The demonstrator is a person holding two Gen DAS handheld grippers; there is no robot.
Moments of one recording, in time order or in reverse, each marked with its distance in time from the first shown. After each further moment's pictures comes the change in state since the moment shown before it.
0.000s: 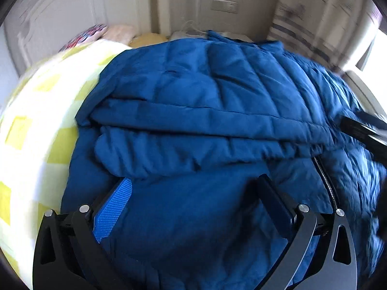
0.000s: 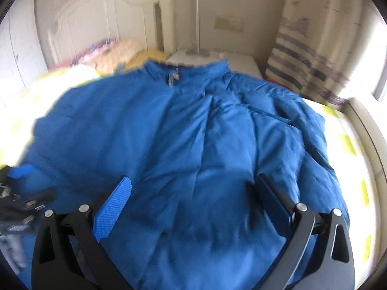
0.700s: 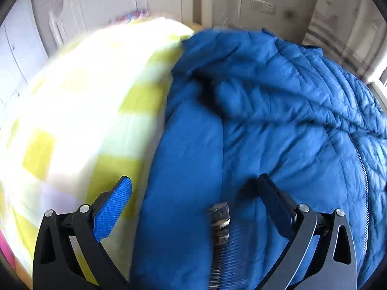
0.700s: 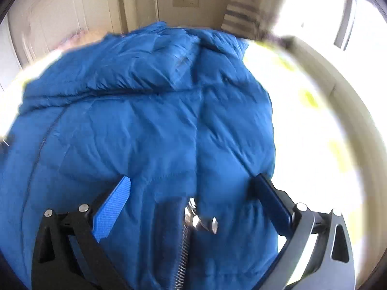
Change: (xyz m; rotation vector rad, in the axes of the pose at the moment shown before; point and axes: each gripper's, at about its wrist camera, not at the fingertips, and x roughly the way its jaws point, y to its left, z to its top) left arm -0.035 0.081 -0.051 -0.138 0.012 0.072; right arm -0.050 -0.085 -0.112 0.157 0.109 -0.095
